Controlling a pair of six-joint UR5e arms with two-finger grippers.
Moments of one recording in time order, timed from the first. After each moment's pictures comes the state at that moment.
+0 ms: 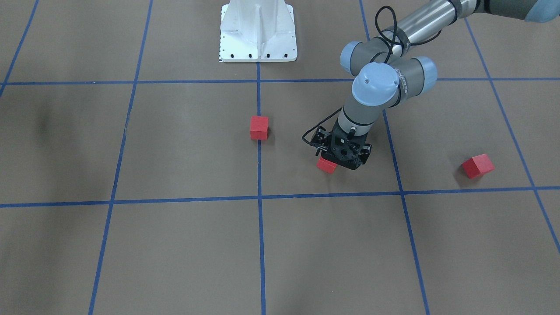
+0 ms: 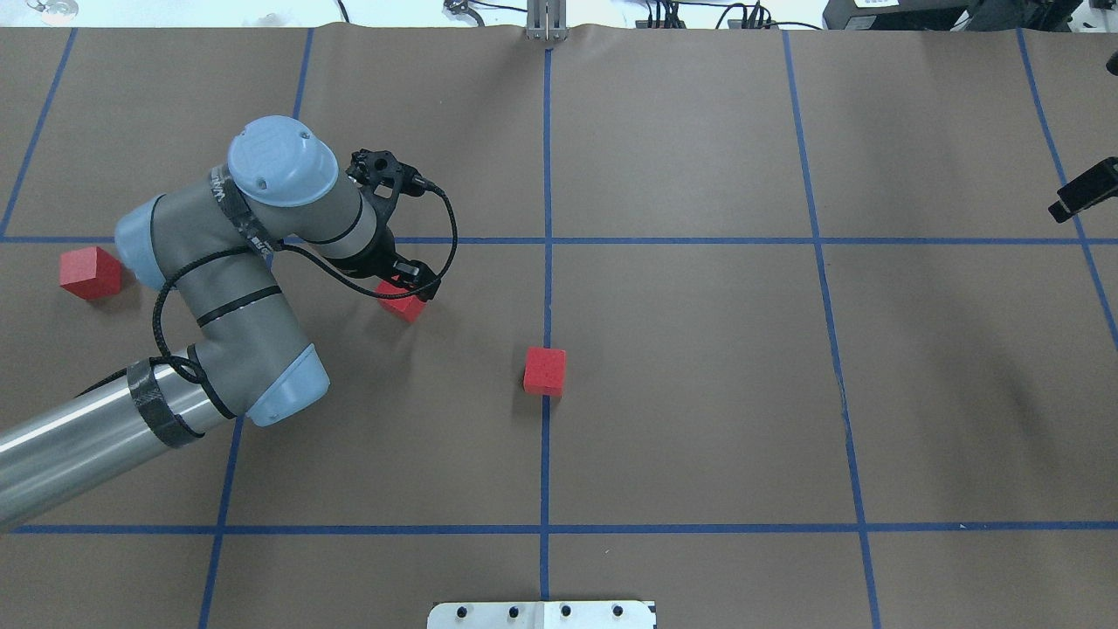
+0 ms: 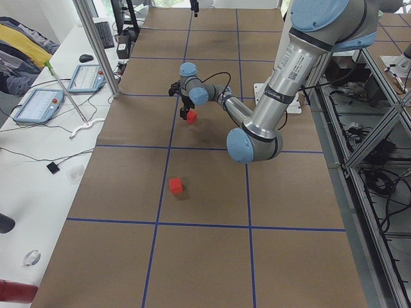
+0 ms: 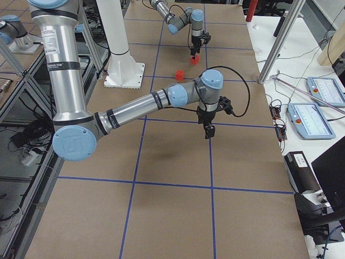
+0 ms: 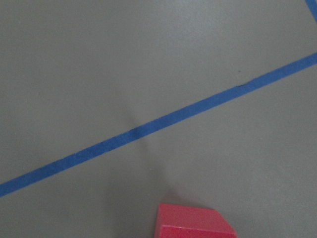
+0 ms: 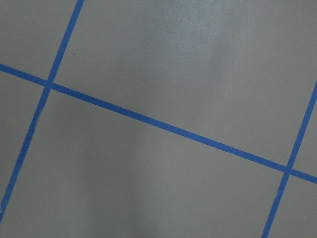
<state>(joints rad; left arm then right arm) -0.68 -2.15 -1.54 -1.83 -2.01 -0.69 1.29 -1.45 1.86 -1.70 2.25 0.06</state>
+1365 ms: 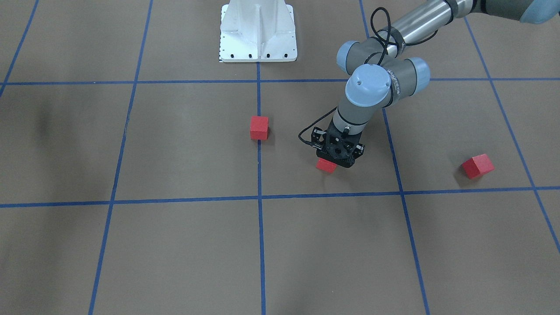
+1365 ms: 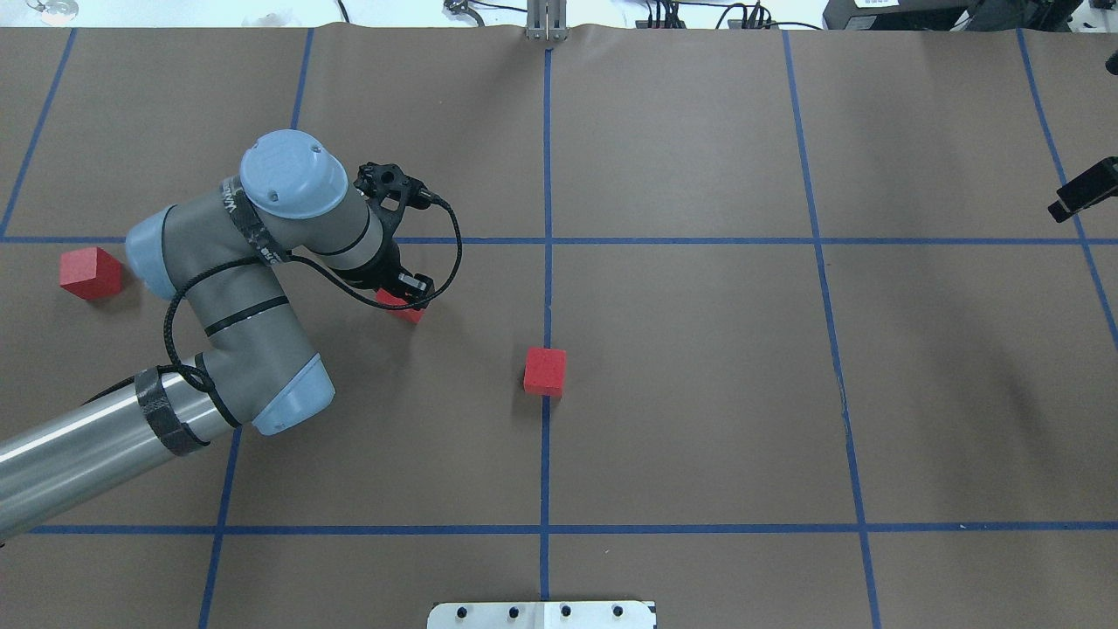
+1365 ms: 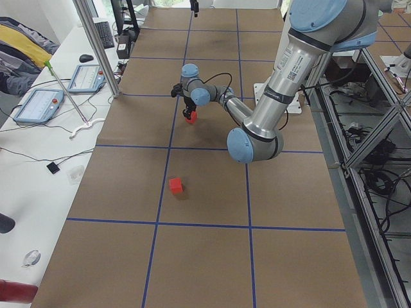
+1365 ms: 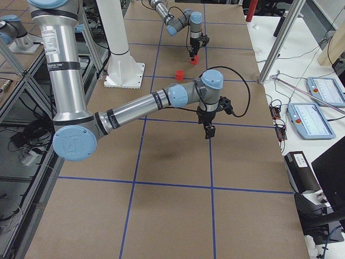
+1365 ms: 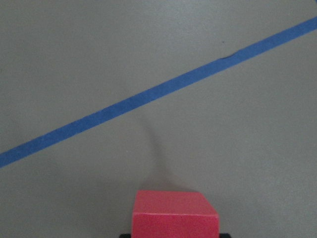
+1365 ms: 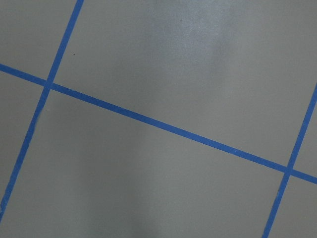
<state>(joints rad) -0.66 -2.15 -1.52 -1.82 -2.01 -0.69 1.29 -1.45 1.86 -1.70 2.25 0.06</state>
